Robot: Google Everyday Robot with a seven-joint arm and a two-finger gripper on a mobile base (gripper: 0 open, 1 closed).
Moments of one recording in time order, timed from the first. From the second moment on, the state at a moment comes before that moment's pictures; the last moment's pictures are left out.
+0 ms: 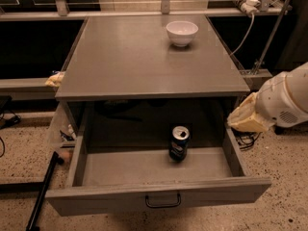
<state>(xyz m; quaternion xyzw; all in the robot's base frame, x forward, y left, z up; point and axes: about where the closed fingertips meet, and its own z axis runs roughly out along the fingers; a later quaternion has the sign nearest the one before) 0.462 -0.207 0.865 -0.57 0.78 0.06 0.27</state>
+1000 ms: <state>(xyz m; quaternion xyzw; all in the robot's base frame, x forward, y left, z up) 0.485 -0.176 0.799 -0.56 0.74 0.11 0.36</state>
